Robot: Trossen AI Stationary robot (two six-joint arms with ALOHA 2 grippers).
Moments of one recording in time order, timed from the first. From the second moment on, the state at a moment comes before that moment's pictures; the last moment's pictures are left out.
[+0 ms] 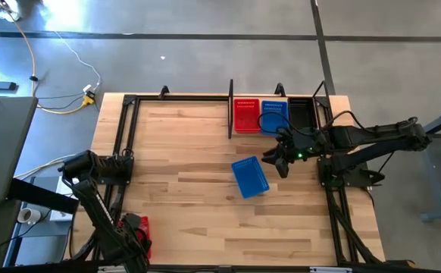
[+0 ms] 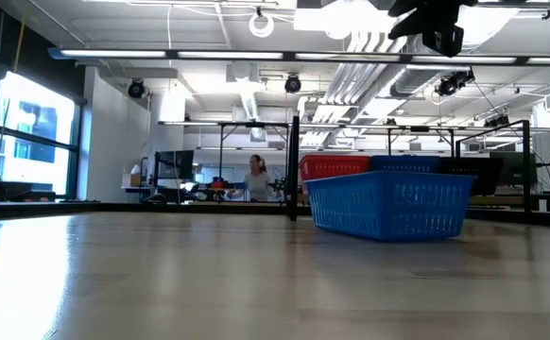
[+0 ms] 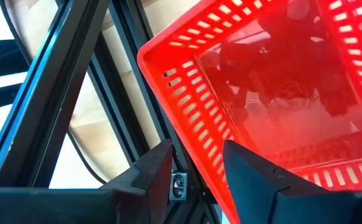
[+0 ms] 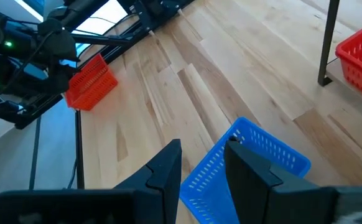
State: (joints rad) left arm -0.95 1.87 1.37 -1.34 0.32 -2.23; right arm 0.12 1.00 0.94 -0.52 0.10 0.65
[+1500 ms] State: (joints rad) left arm -0.79 1.87 1.35 -1.45 0.15 -1.28; right arm 0.13 1.00 0.94 -0.50 0.10 0.63
